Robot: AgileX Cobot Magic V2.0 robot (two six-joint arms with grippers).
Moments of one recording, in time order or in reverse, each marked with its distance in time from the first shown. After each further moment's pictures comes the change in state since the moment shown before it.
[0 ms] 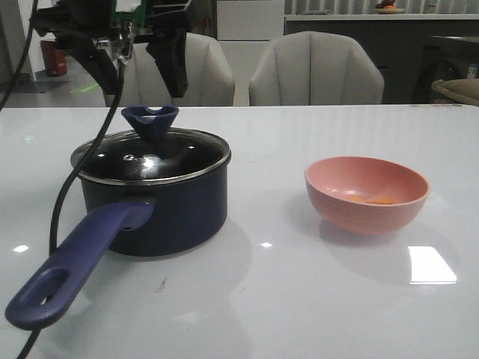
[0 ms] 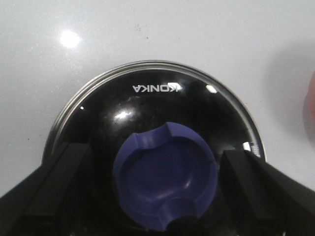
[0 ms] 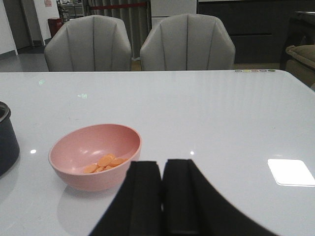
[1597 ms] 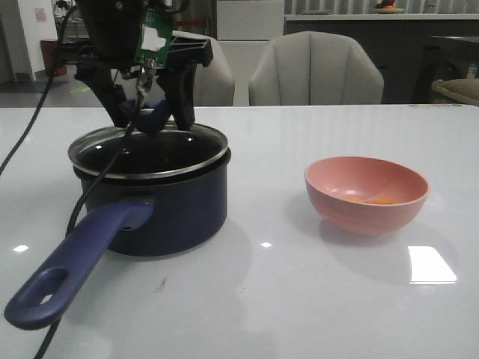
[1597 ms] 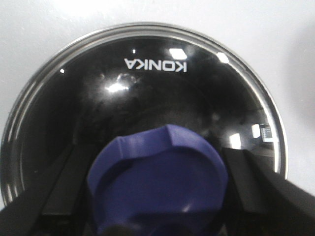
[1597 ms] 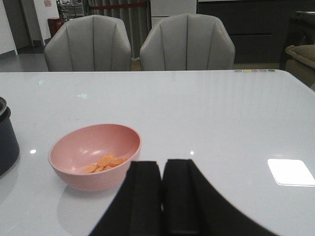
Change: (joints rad) left arm -0.008 0.087 -0.099 -0.007 0.117 -0.043; right arm 0.000 0.000 0.000 0.000 0.000 0.000
